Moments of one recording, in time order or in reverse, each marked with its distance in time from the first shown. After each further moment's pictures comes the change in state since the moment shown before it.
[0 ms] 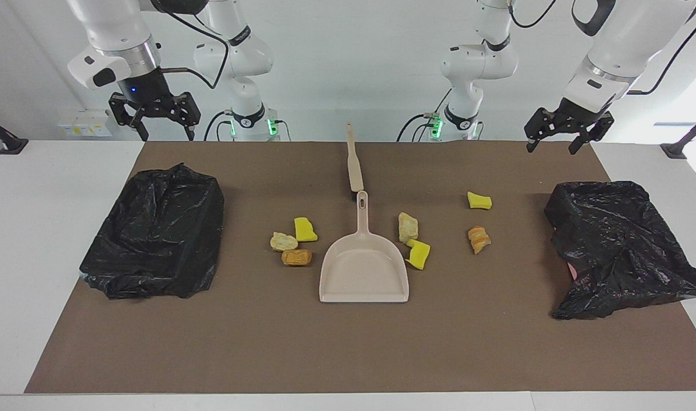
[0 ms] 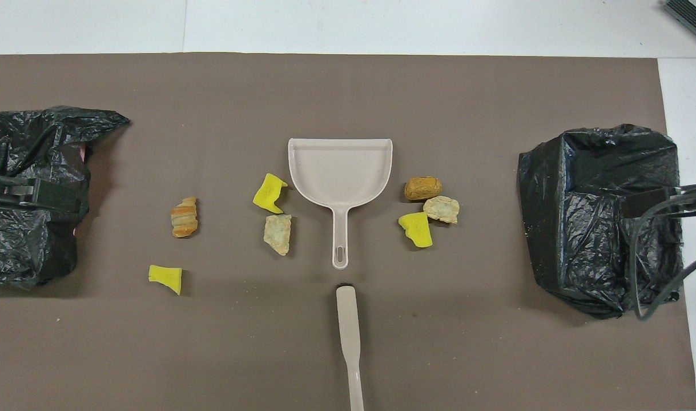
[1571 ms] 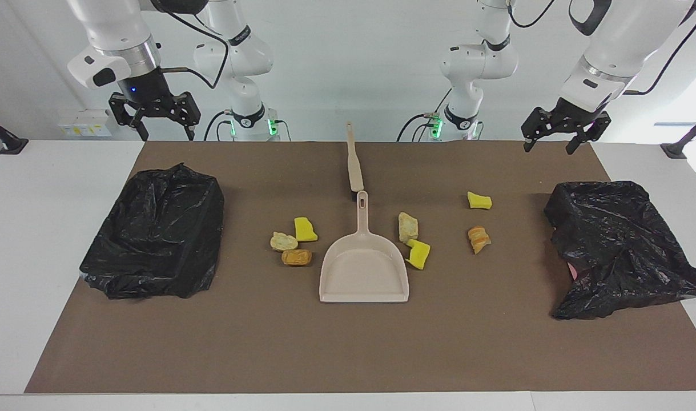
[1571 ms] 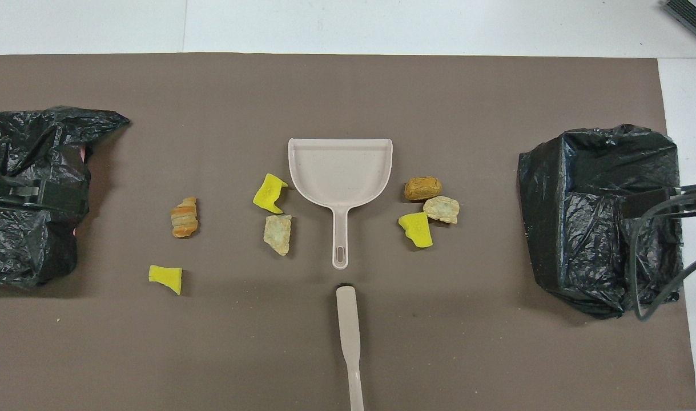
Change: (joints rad) left arm -0.002 0.000 -0.007 0.000 -0.001 0.000 0.000; right arm 0.000 0.000 0.000 0.000 0.000 0.000 0.000
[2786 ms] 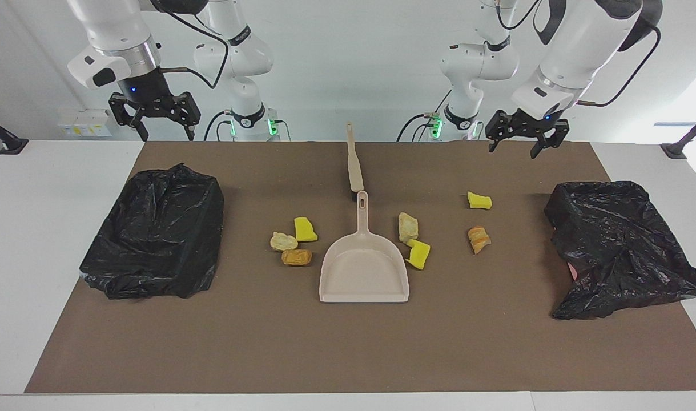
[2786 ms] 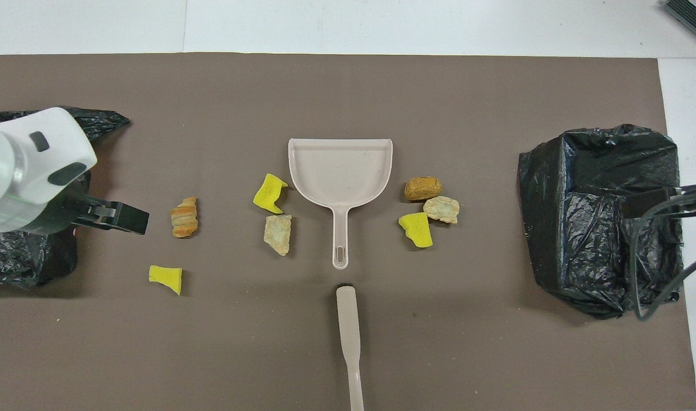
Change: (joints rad) left arm -0.138 0.000 -0.004 -0.069 -0.017 0.001 -0.012; right arm 0.000 0.000 0.000 0.000 0.000 0.000 0.000
